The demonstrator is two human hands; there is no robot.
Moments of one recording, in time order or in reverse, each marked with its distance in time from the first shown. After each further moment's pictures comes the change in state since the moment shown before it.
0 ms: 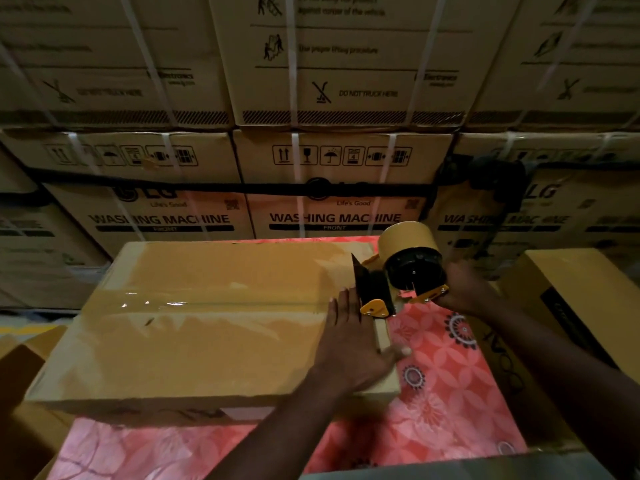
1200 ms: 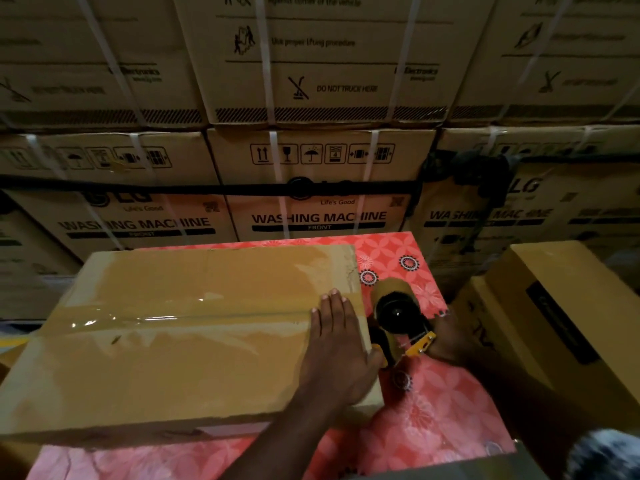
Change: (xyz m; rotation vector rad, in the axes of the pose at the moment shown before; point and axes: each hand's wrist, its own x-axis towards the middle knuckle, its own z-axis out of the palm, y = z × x) left_hand 0.000 0.011 0.006 0.005 0.119 -0.057; right_hand -0.062 0.043 0.073 0.022 -0.552 0.631
